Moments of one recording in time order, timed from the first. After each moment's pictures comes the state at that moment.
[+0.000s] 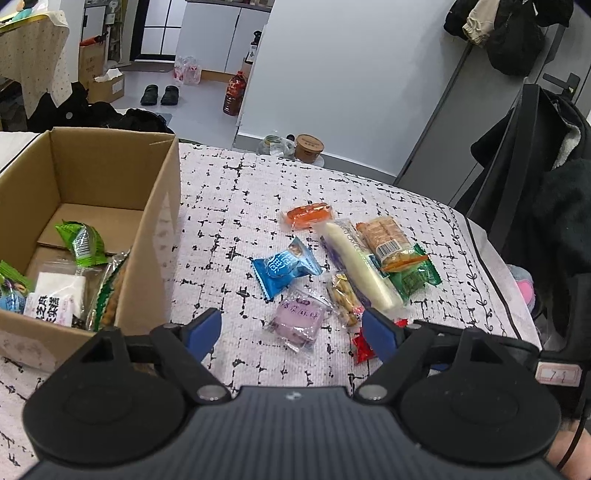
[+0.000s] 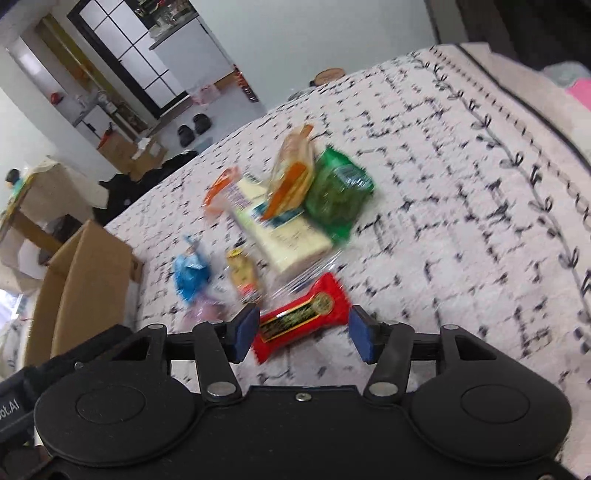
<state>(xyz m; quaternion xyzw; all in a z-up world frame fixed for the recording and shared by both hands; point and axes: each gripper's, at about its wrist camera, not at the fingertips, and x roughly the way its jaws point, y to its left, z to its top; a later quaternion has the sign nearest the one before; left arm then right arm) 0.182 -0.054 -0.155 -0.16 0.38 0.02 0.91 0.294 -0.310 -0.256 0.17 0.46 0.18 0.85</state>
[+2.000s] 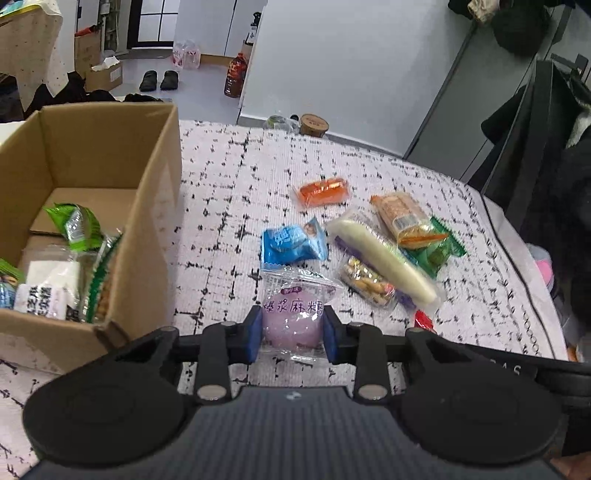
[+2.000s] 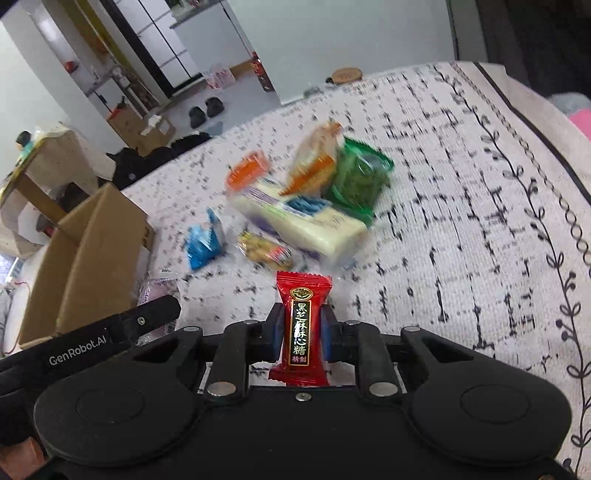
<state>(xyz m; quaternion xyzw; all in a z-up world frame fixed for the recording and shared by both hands) 0.192 -0.046 -0.173 -0.15 0.41 0.02 0.90 0.267 -0.305 -0.236 0.12 0.46 0.20 0.86</state>
